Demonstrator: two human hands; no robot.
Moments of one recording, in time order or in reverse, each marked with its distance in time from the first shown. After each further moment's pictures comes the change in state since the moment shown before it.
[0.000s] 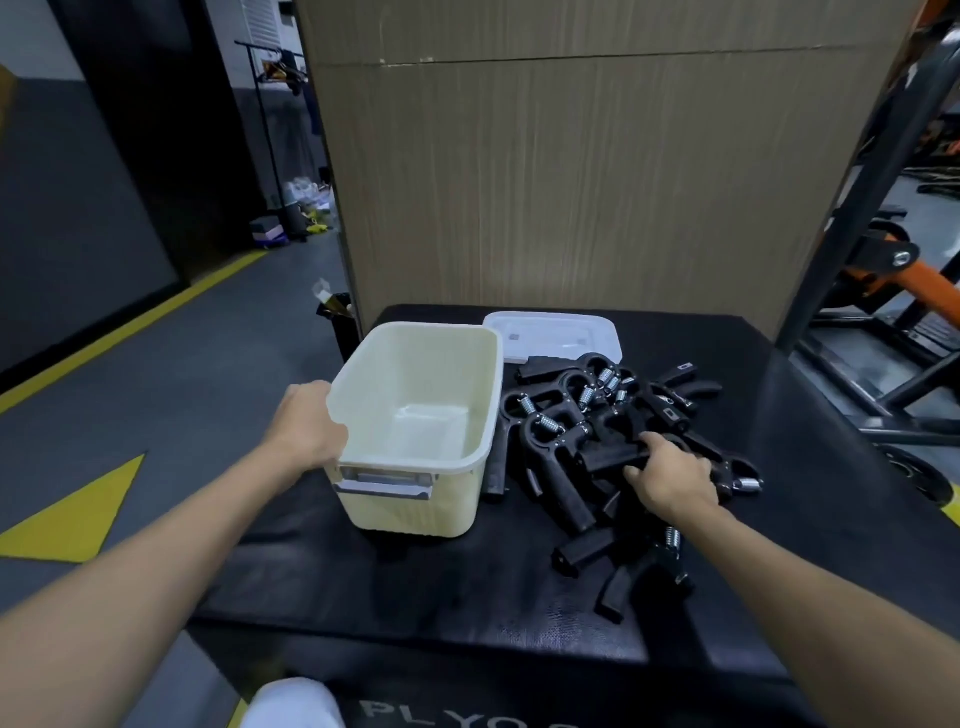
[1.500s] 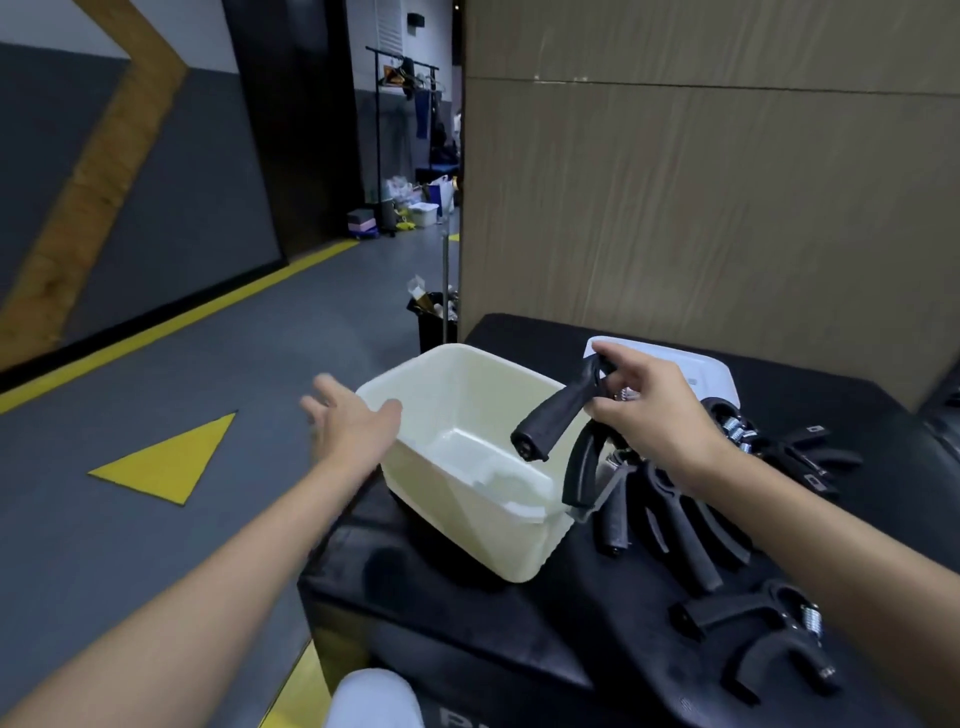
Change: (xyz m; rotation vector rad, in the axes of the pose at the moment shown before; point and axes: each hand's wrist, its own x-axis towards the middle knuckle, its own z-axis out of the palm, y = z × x) left_hand -0.009 -0.064 -0.044 -0.316 0.229 -0.395; right_hand -0.072 -0.191 -0.041 0.634 -0.067 -0.700
